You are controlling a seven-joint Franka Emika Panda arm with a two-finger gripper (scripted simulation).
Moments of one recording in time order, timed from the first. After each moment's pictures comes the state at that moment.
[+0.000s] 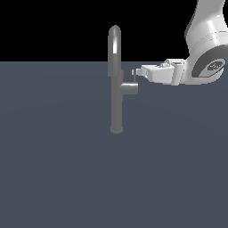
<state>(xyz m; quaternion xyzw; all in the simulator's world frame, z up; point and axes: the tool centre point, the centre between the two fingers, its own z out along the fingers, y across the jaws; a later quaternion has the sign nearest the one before) 0.056 -0.076 0.249 -0.48 0.52 0.48 0.52</state>
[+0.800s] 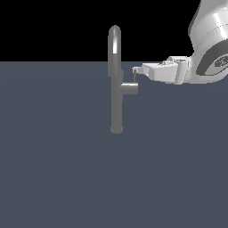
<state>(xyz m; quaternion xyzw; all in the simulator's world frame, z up) 0.033 -0.074 0.258 -0.48 0.52 0.48 0.52</state>
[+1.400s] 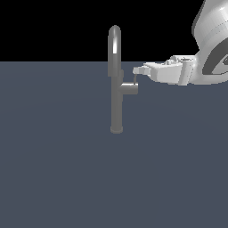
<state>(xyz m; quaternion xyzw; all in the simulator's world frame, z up) 0.006 -0.072 0.260 -0.48 0.52 0.48 0.52</state>
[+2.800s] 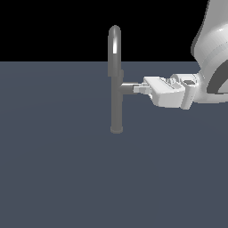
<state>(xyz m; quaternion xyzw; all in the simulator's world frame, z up) -0.038 -0.069 0.212 -0.49 0.51 0.47 0.53</state>
